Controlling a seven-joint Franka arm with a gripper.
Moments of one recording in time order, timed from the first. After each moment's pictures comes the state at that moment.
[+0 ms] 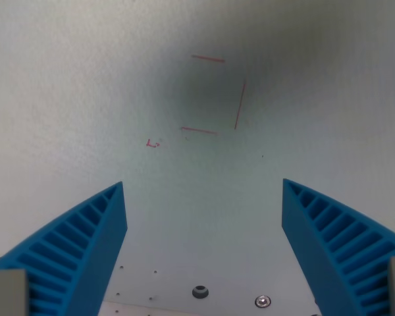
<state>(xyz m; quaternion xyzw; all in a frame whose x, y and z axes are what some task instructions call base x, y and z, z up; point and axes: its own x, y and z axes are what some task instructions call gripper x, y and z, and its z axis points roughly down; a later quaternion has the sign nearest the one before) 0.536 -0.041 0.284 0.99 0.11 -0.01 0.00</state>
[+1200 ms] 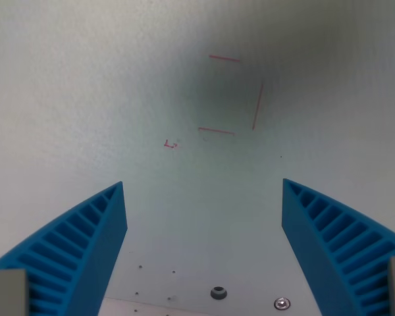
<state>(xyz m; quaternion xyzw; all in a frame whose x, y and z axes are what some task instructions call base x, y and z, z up) 0.535 -0.035 0.283 0.99 0.10 -0.01 -0.02</state>
